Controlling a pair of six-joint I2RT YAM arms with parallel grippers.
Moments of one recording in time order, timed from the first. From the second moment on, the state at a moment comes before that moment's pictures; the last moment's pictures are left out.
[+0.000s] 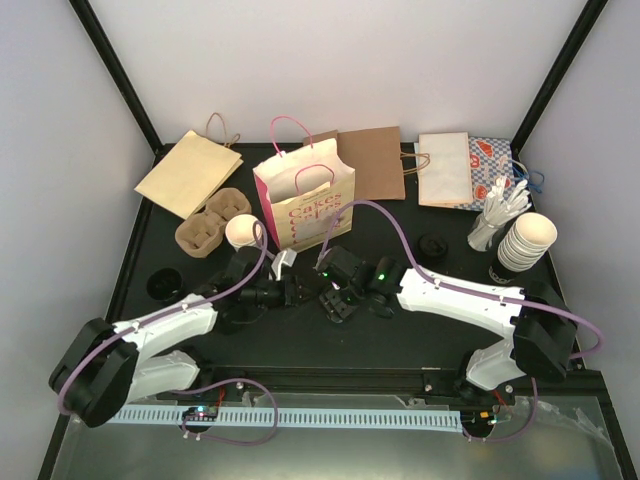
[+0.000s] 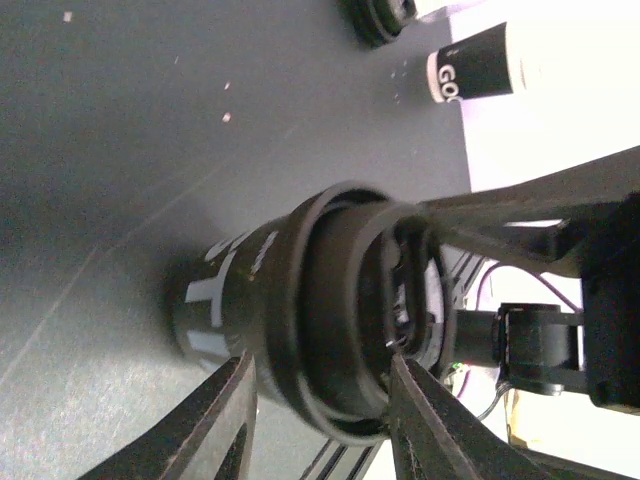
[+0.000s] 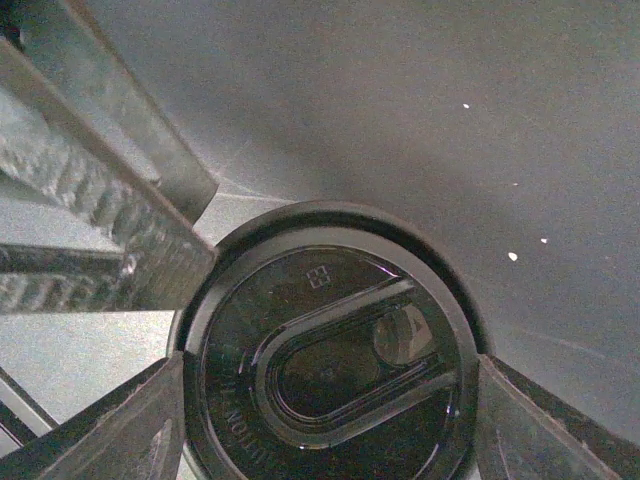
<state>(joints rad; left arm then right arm) -0.61 1.15 0.39 0.14 0.64 -0.86 1.08 1.47 1.06 -0.71 0.12 0.32</state>
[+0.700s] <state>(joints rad) -0.58 1.19 0.42 0.15 0.63 -0.86 1.08 1.45 1.04 -0.72 0.10 0.31</state>
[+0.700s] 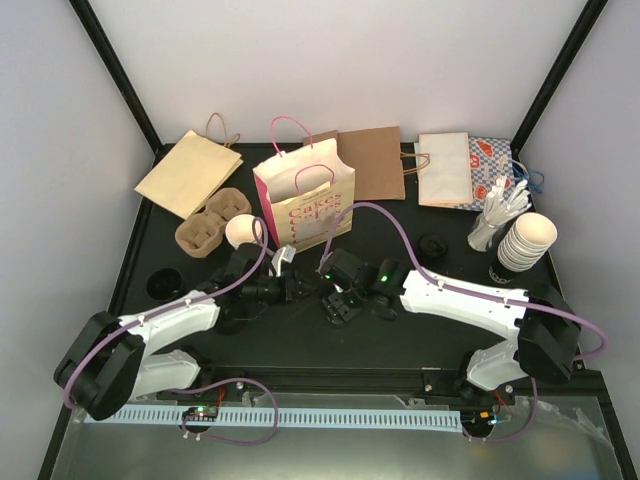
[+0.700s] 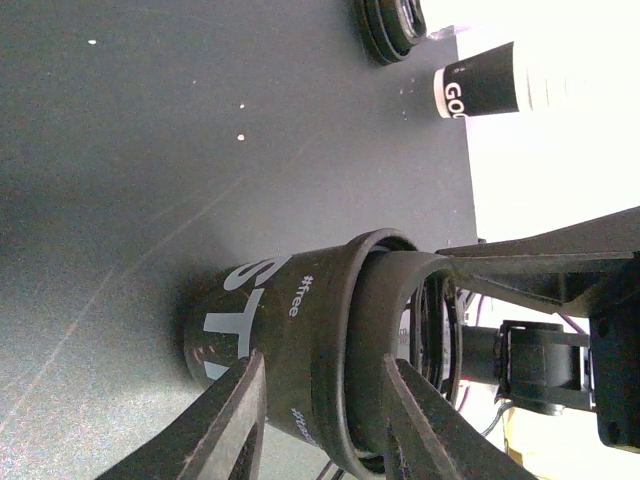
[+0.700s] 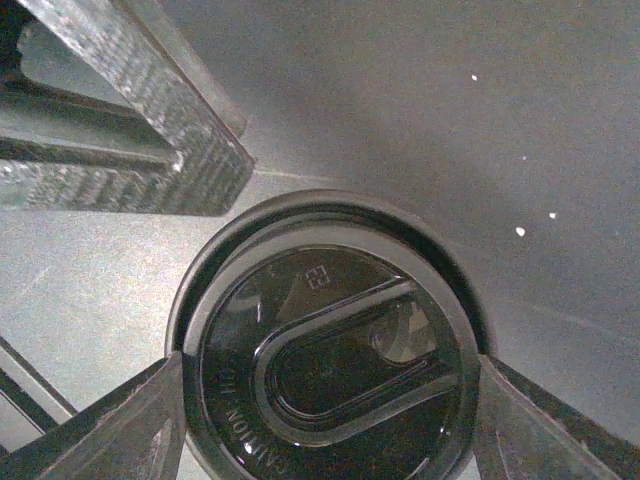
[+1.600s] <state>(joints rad) -0.58 1.32 0.42 0.27 0.74 -0.86 1.10 1.41 0.98 -0.68 0.12 0.41</state>
